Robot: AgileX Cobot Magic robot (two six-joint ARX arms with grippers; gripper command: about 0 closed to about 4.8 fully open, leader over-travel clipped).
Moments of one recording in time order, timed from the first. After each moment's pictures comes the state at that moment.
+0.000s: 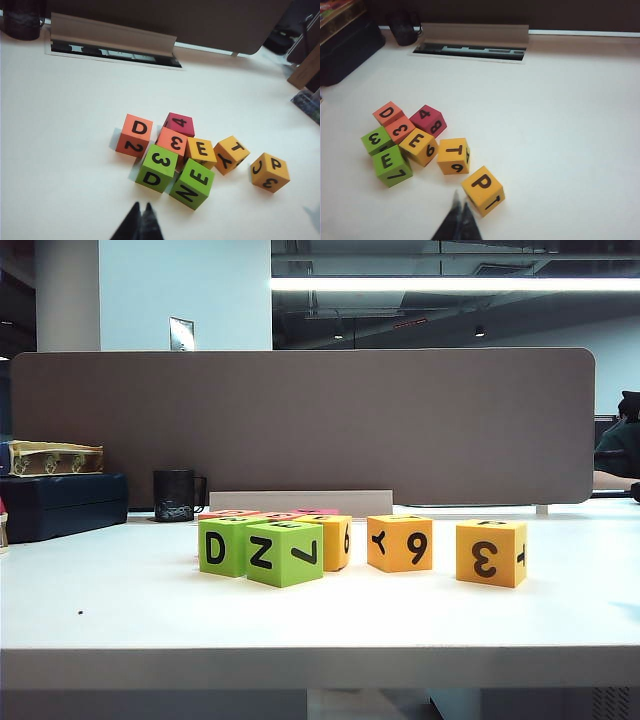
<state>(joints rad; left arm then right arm) -0.09 0.53 0.57 -0.29 0.36 -0.21 0.13 0.72 0.97 -0.64 -0.26 0.06</state>
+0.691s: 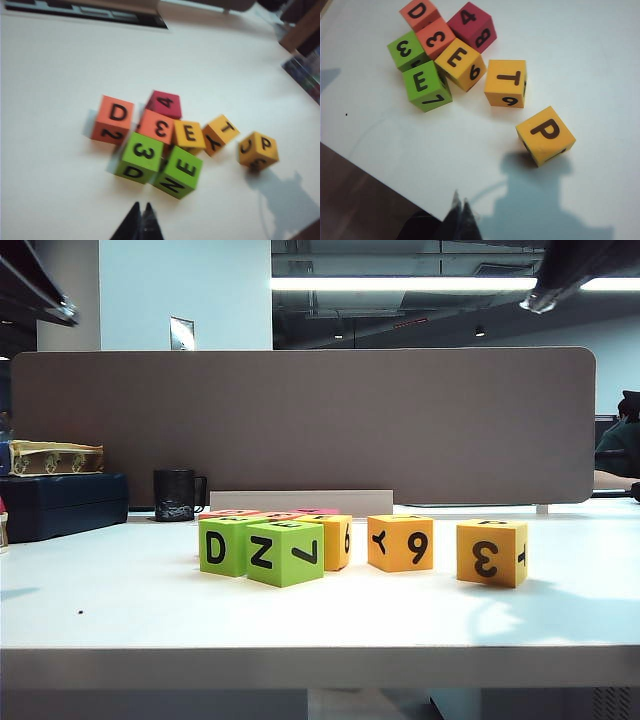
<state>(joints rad) -0.12 0.90 0.76 -0.30 0.45 -0.17 0.35 1.09 1.10 -0.78 -0.26 0.06</state>
